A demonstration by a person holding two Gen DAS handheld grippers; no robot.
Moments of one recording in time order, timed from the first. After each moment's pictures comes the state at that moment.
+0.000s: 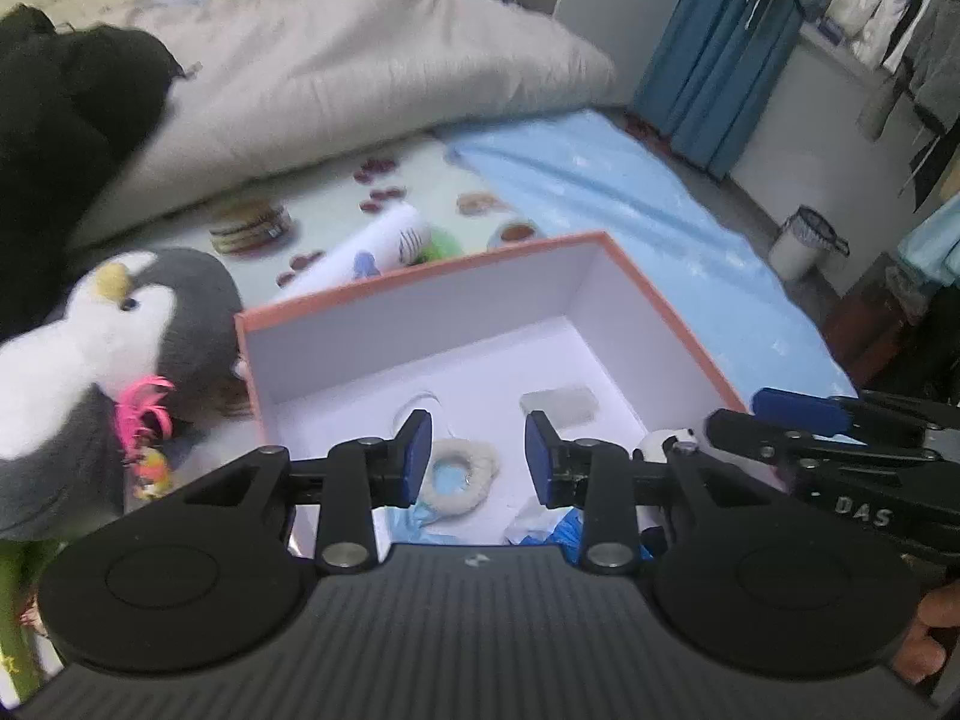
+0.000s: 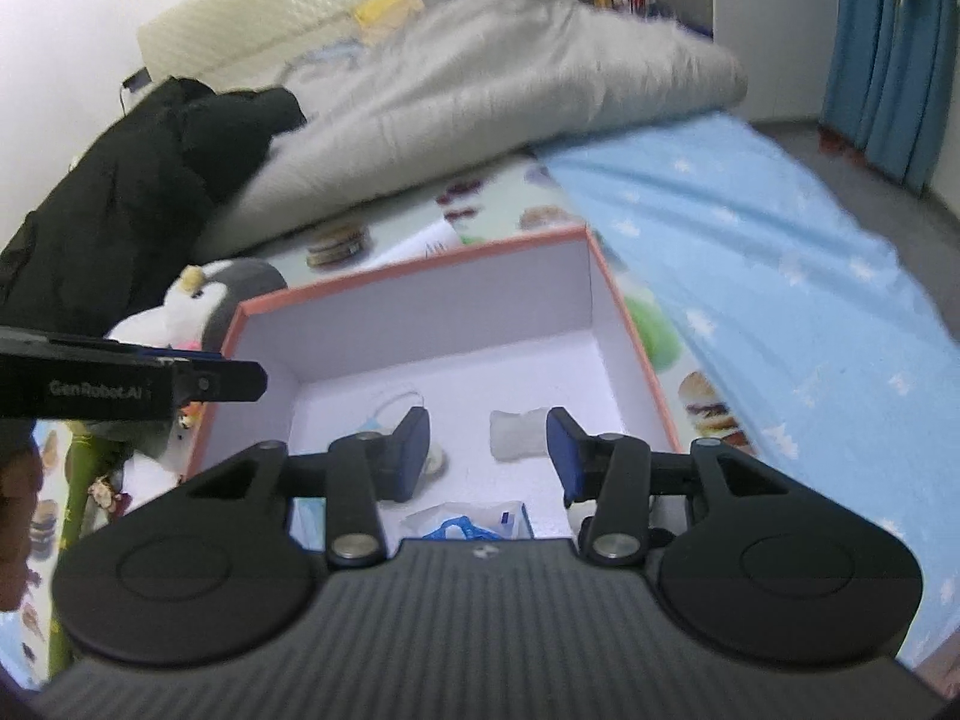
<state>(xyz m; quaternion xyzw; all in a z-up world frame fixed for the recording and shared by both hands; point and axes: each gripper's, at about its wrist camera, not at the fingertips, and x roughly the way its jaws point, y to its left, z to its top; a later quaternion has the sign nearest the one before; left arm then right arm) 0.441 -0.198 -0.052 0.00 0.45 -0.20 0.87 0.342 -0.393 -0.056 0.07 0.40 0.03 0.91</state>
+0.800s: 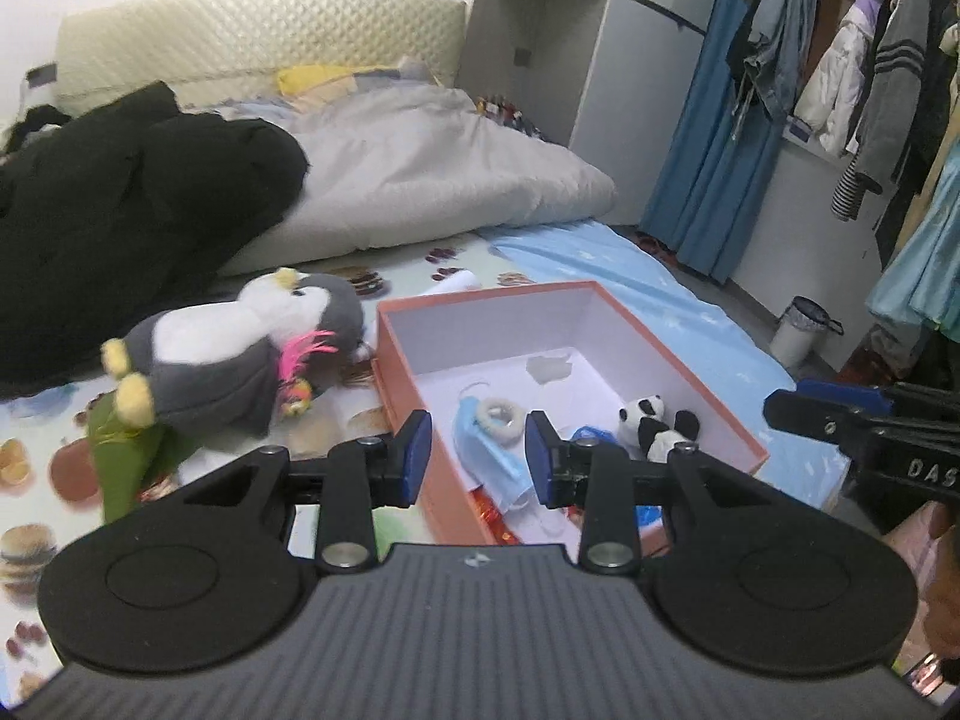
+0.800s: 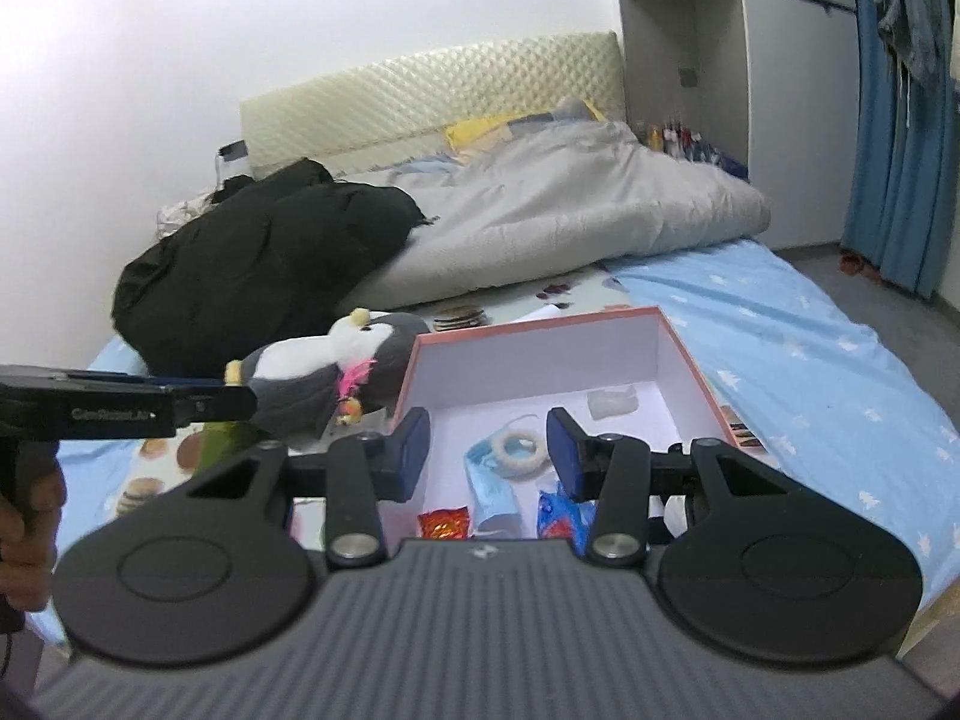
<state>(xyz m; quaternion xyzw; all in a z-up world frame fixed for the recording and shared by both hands) 0.199 -0.083 0.016 -0.03 0.33 -0.17 0.93 0.156 -0.320 0.011 0.05 0.27 0.08 0.96</state>
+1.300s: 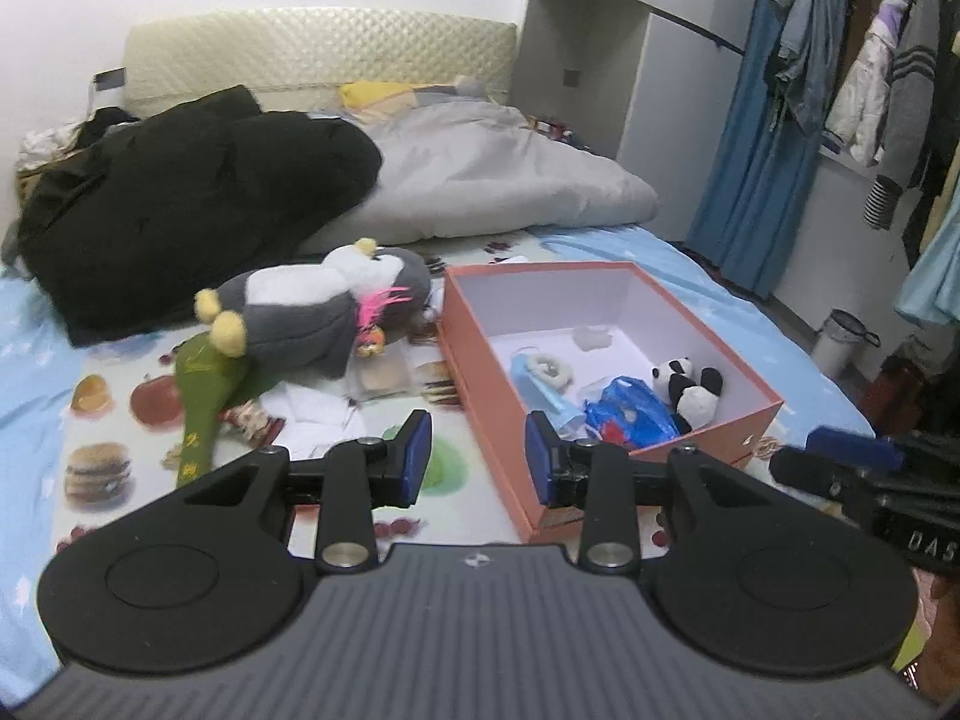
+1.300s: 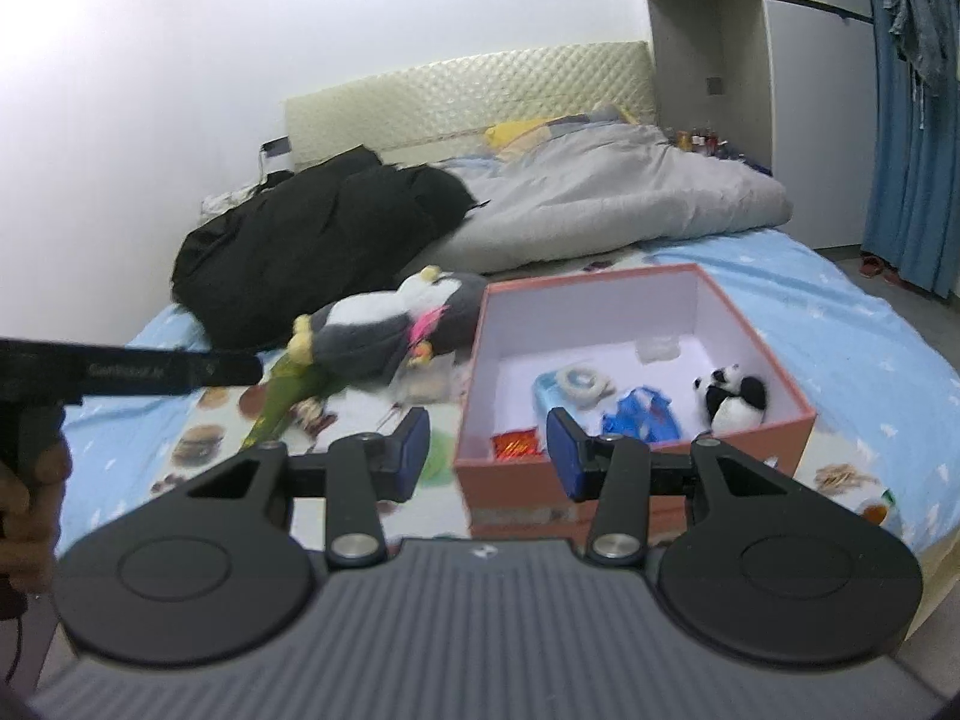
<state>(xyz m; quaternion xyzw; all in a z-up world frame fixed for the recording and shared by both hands) 0.081 -0.051 0.007 -0.03 0.31 -0.11 0.94 0.061 -0.276 -0.022 0.06 0.27 0.11 0.96</state>
